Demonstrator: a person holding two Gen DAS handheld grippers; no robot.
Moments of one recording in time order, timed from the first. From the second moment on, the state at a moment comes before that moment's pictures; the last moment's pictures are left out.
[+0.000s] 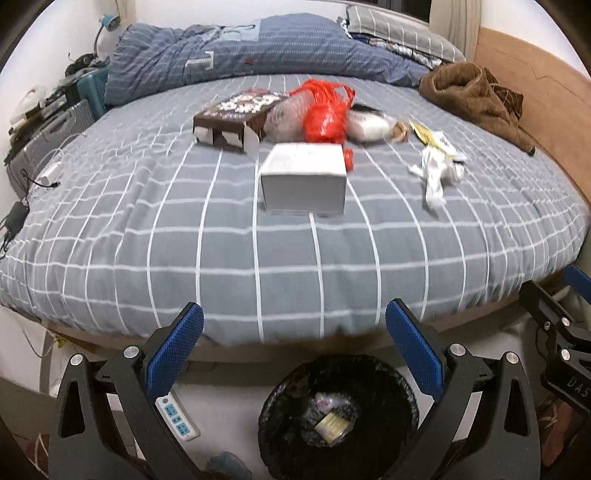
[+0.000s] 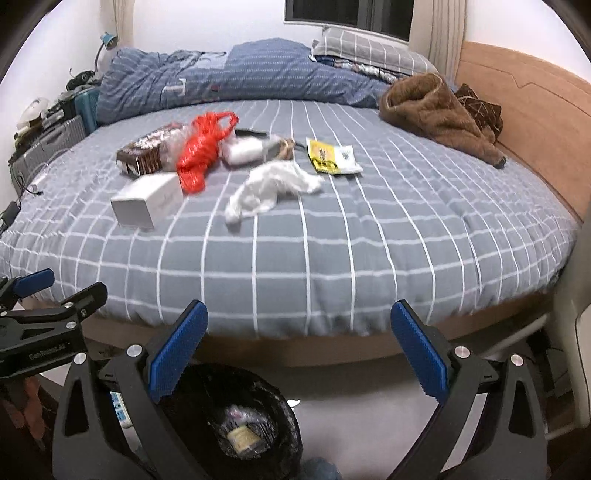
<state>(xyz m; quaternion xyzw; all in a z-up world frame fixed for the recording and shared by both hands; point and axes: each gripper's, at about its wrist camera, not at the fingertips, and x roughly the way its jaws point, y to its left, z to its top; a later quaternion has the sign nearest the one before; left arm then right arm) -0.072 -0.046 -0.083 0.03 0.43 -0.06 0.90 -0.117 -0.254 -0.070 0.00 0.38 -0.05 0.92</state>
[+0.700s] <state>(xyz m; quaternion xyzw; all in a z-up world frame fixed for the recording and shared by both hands) 0.021 -0.056 -0.076 0.03 0.42 -0.08 0.90 0.001 -0.262 -0.072 0.01 0.38 -0.03 0.92</state>
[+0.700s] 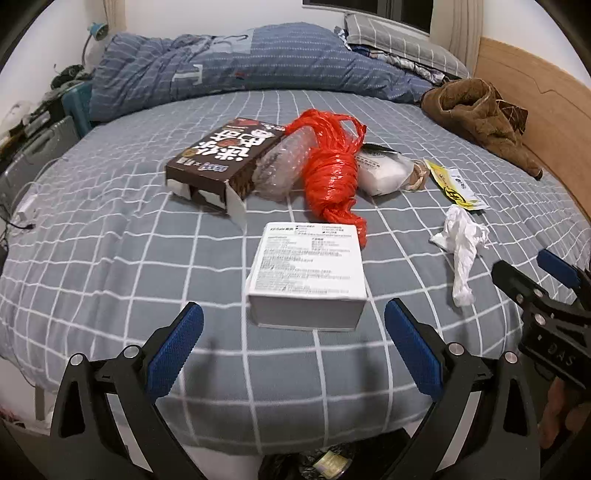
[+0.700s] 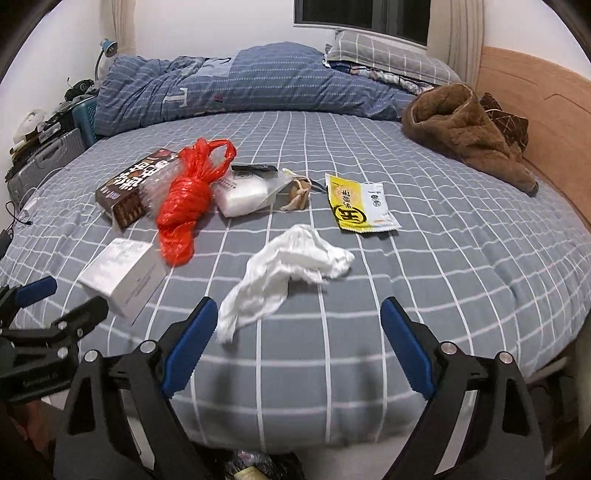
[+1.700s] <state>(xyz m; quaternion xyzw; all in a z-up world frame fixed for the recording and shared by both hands) 0.058 -0.065 -0.099 0.03 0.45 -0.10 0.89 0.067 -0.268 -0.109 0.02 0.45 -0.03 0.89</state>
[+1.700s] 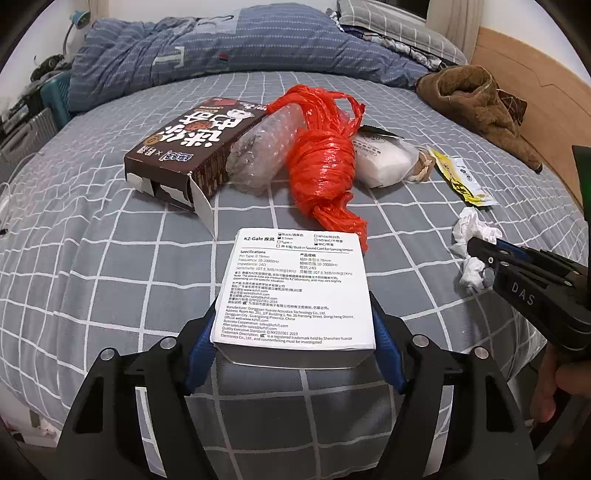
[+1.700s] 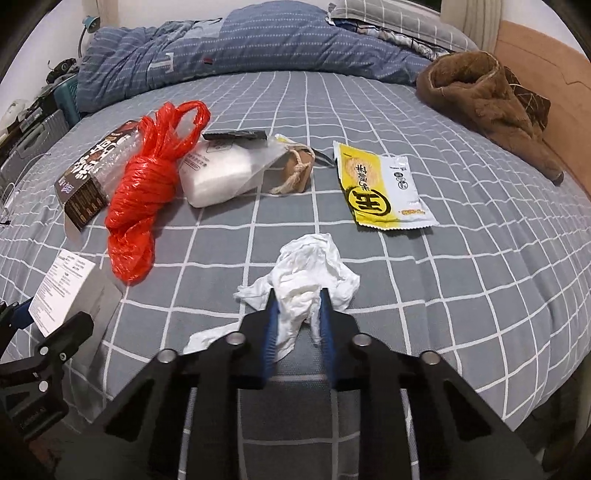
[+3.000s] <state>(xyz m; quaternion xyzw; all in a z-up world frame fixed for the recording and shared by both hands) 0.007 -0.051 -0.051 0.02 0.40 -0.10 0.91 0.000 -0.253 -0.053 0.01 0.39 -0.03 0.92</state>
